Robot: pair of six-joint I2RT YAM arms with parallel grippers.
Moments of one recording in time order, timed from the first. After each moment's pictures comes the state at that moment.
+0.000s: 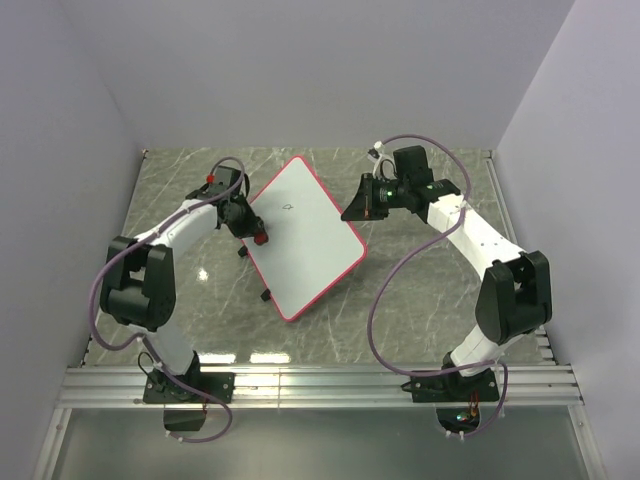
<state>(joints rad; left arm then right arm) -0.27 1.71 1.22 -0.50 0.07 -0.81 0.34 1.62 1.34 -0.46 -0.68 0.41</state>
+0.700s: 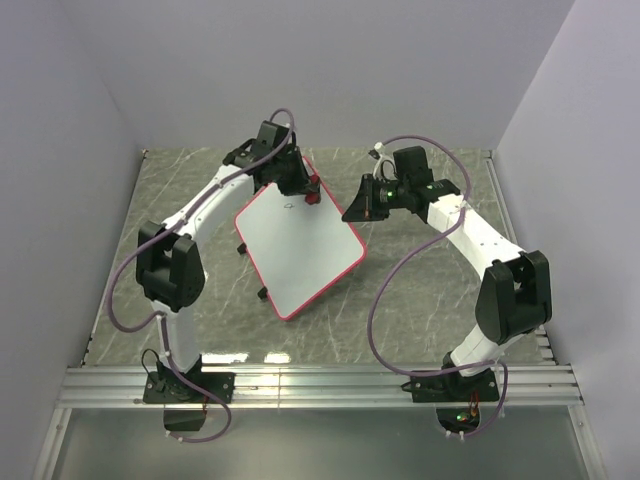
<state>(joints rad) -0.44 1.94 1.81 -0.63 0.21 -0.69 0.34 1.62 1.34 -0.46 -0.67 0.41</state>
